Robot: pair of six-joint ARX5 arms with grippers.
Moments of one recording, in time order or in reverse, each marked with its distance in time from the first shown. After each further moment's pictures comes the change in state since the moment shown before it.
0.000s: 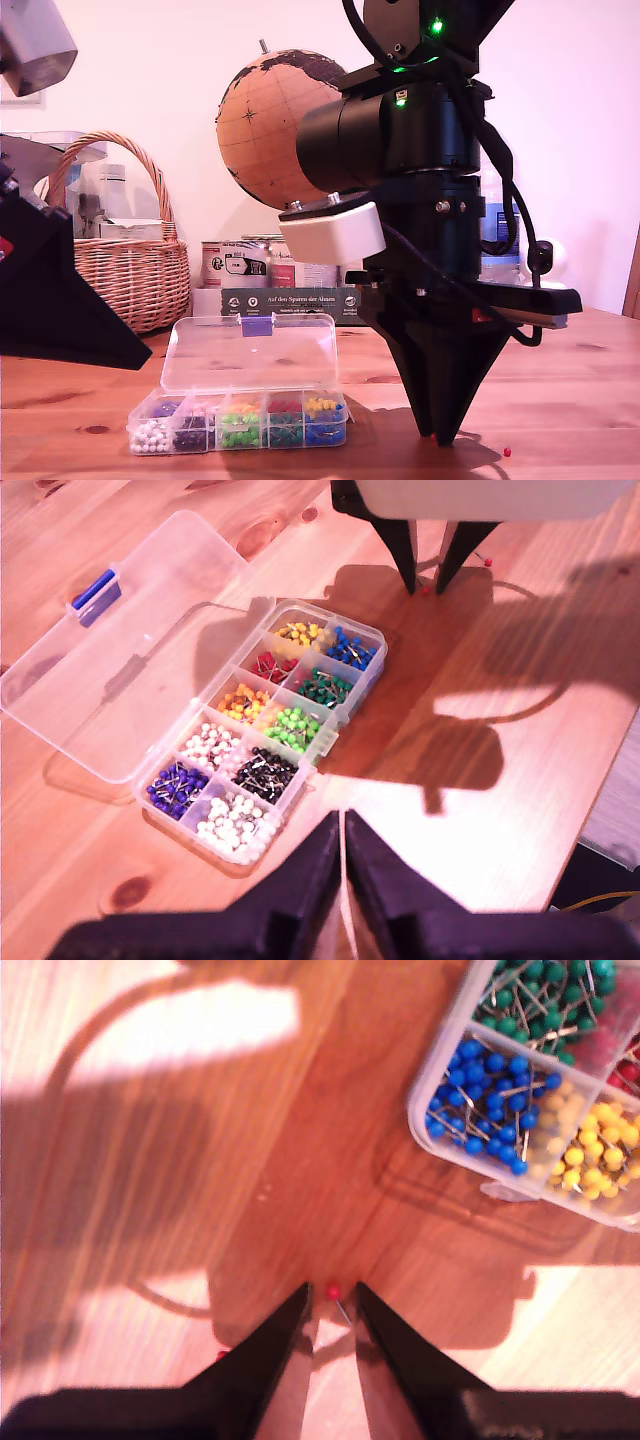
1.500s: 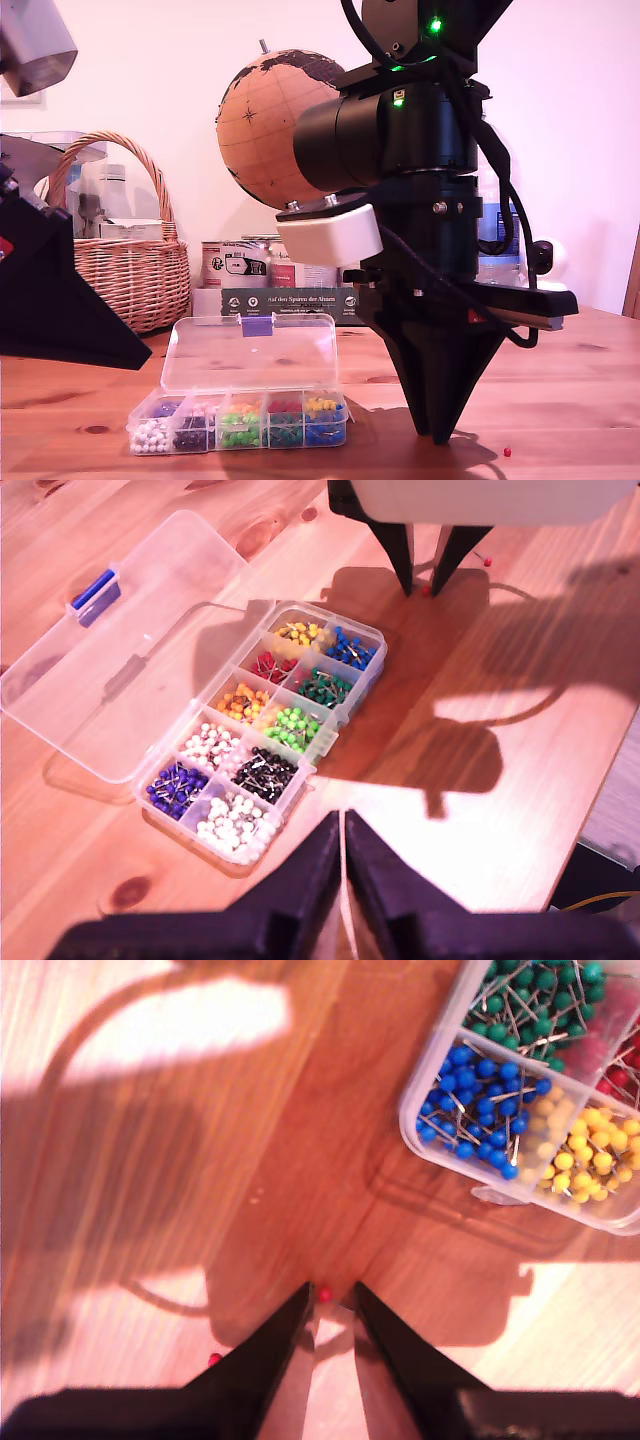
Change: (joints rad) left arm 0.000 0.000 0.000 0.000 0.000 0.000; right arm 0.002 0.000 0.000 0.008 0.016 0.000
